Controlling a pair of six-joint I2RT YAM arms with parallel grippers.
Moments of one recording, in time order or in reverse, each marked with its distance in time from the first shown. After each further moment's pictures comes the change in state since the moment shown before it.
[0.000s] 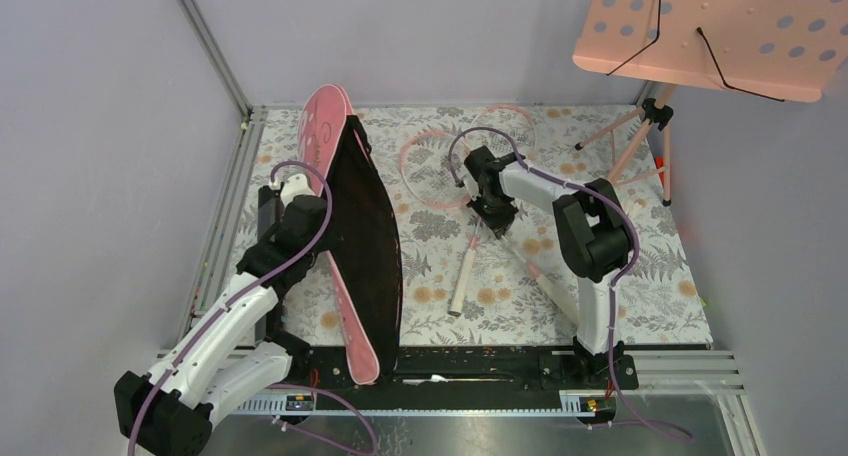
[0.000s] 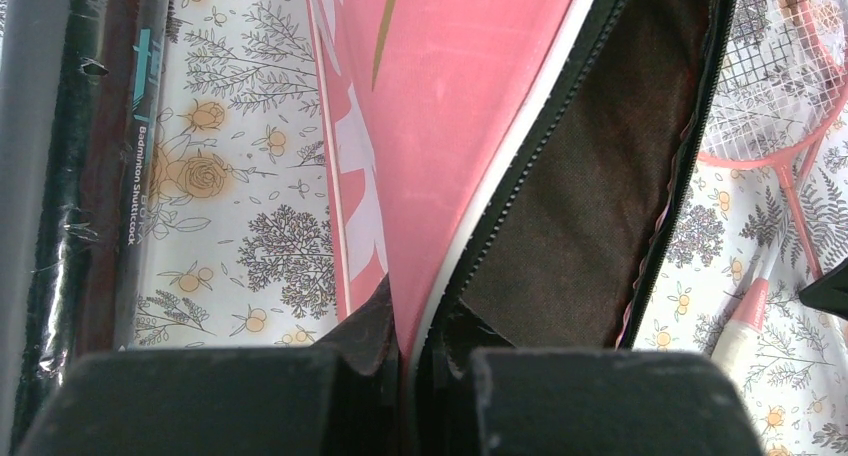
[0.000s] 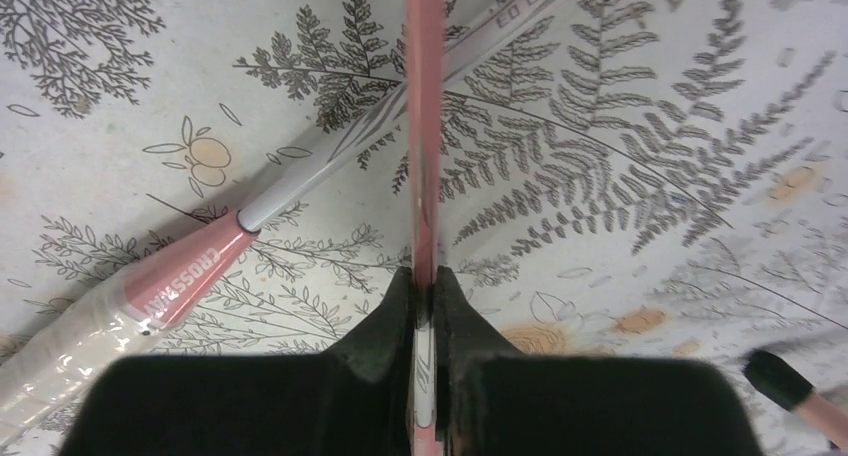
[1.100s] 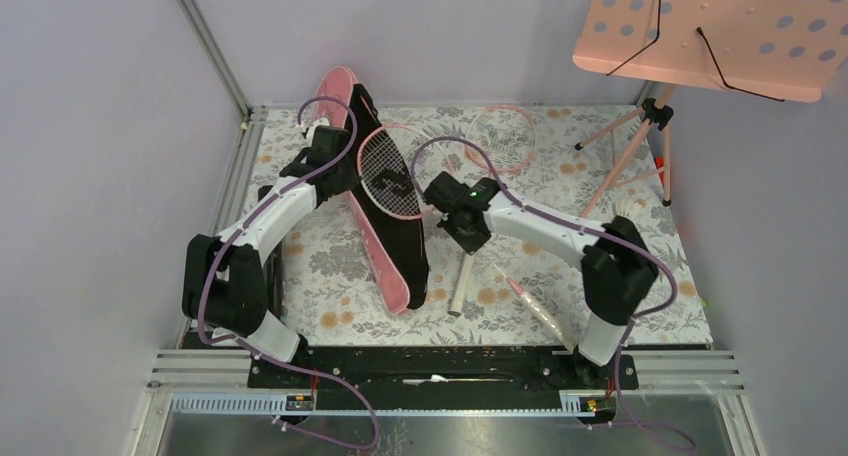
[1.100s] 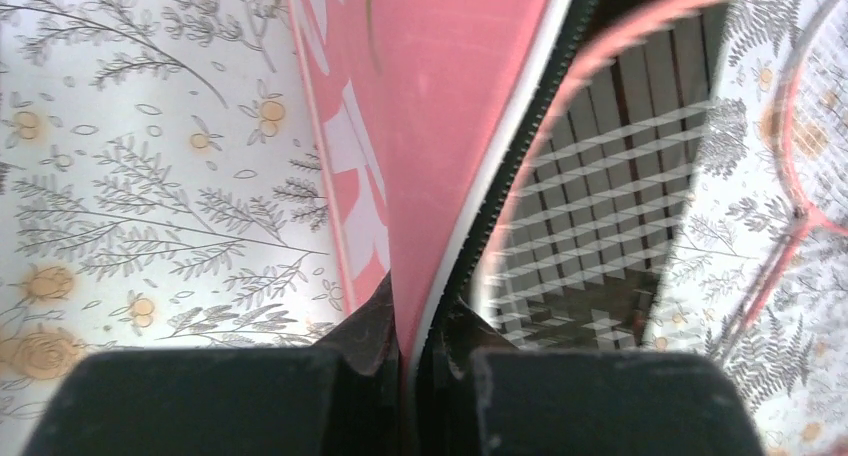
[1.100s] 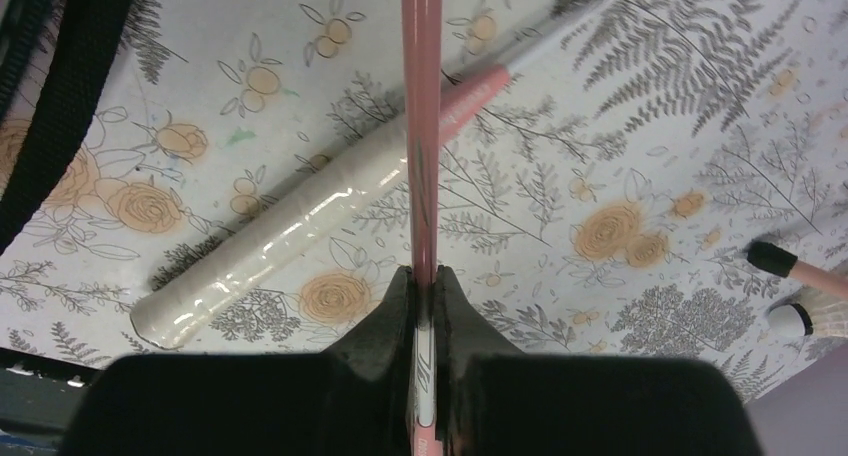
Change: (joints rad) left arm 0.167 0.674 0.428 0.144 0.169 -0.017; right arm 0.325 -0.324 -0.098 -0.056 0.184 0.226
